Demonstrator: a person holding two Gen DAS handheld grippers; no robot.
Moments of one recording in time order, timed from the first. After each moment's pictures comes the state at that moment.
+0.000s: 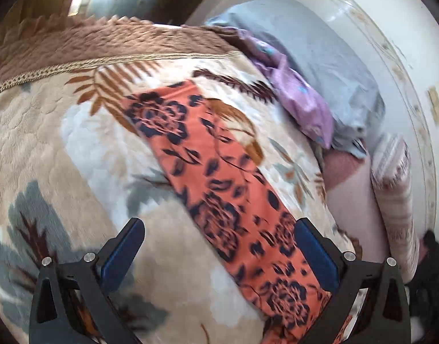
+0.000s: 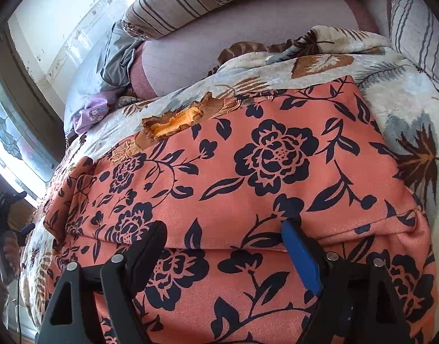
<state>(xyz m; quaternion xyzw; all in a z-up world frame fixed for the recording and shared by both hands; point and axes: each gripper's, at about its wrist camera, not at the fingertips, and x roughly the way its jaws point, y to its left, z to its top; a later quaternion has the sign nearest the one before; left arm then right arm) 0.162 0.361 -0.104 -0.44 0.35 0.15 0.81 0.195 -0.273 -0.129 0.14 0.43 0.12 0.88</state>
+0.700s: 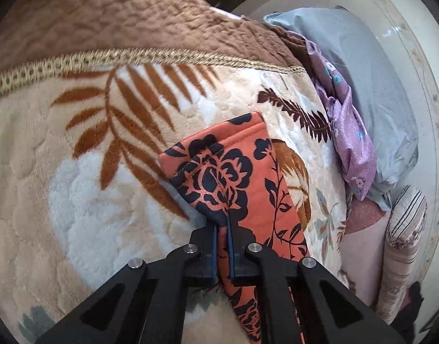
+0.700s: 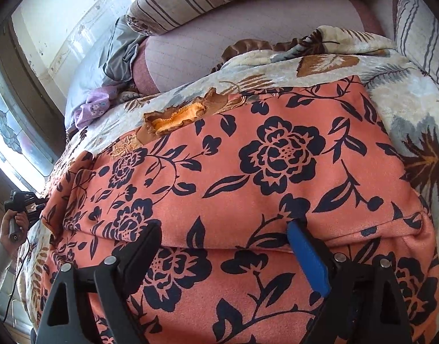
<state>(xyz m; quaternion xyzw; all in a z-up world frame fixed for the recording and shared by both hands) 0.202 0.435 -0.129 -0.48 0.37 0.18 0.77 0.196 -0.272 -0.133 0.15 0.43 0.13 0.88</state>
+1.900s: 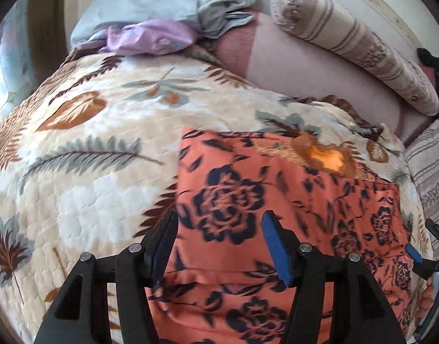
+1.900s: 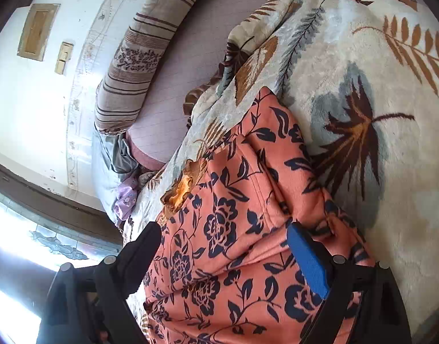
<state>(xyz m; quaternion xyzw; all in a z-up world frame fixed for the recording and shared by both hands) 0.180 0.114 -0.073 -0.12 0.45 0.04 0.89 0.201 -0.402 -0.113 0.43 0.43 0.11 0.78</state>
